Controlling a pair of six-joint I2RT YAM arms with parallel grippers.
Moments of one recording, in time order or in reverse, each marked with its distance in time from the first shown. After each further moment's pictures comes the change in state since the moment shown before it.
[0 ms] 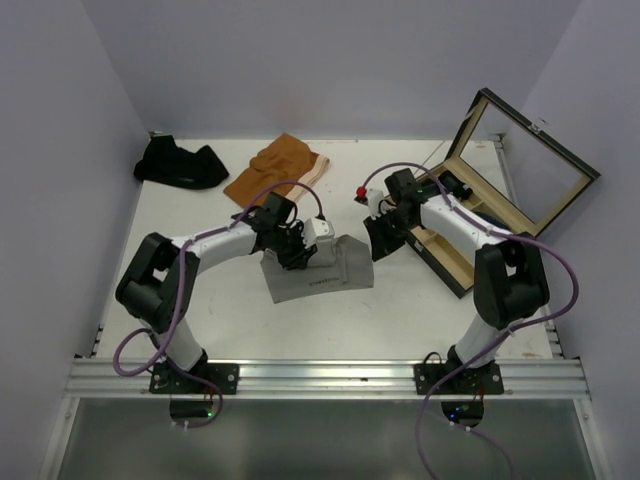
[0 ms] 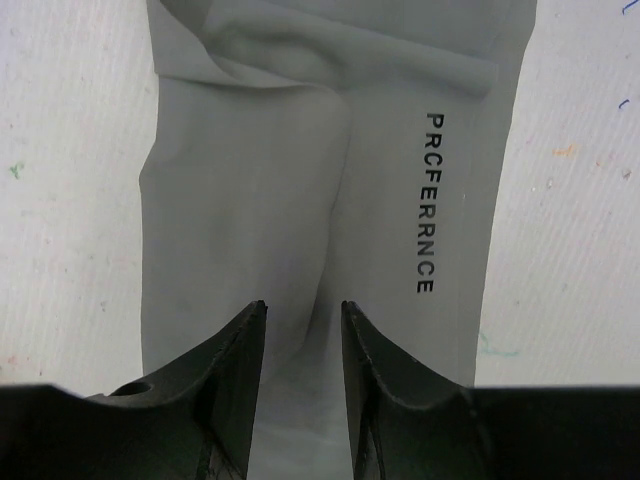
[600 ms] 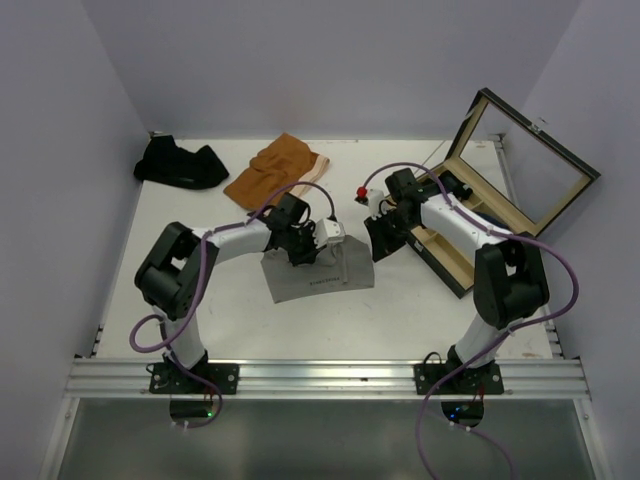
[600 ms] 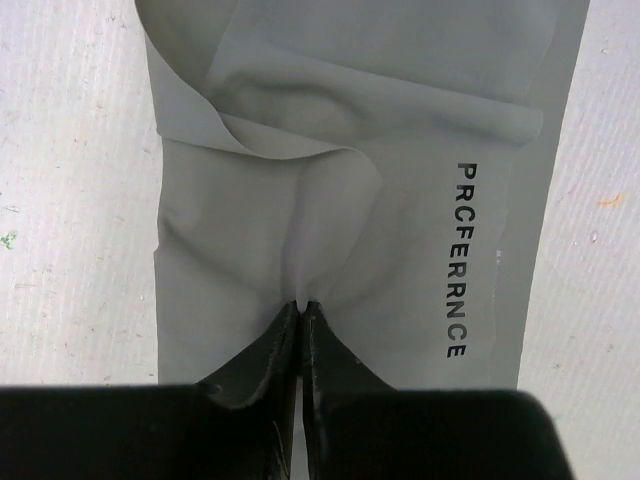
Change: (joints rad) left arm -0.053 0.131 0.074 0.062 -0.033 -0.002; right arm -0.016 0.002 0.006 -0.027 -0.001 -0.001
